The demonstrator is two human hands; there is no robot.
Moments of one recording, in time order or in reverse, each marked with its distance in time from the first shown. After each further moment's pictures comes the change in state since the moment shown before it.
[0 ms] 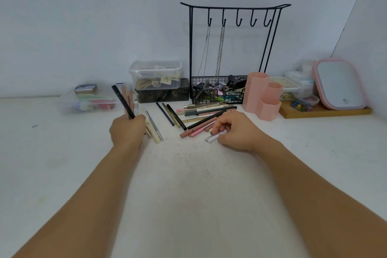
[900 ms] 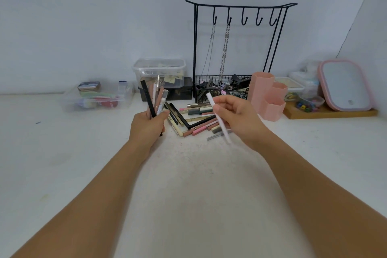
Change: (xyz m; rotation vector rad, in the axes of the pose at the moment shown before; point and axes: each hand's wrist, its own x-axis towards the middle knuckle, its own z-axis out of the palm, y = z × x) left_hand -0.025 0.012 0.016 -0.006 -0.281 0.057; right_hand 0.006 -0.021 -0.002 0.600 0.157 0.031
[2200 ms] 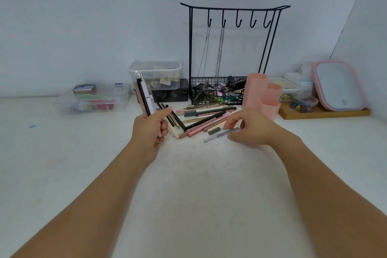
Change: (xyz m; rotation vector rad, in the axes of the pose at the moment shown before) left_hand -0.006 0.004 0.010 -0.417 -0.129 -0.066; right_hand 0.003 0.019 -0.049 -0.761 -0.179 0.030
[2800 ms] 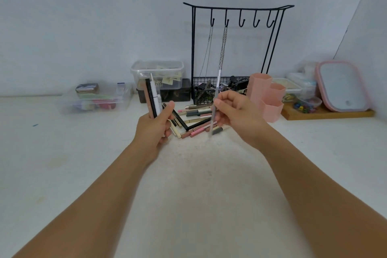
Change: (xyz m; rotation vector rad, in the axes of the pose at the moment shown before) left_hand -0.001 0.000 0.001 0.098 -0.025 0.001; right_hand 0.003 -0.054 0.011 0.902 0.145 -0.055
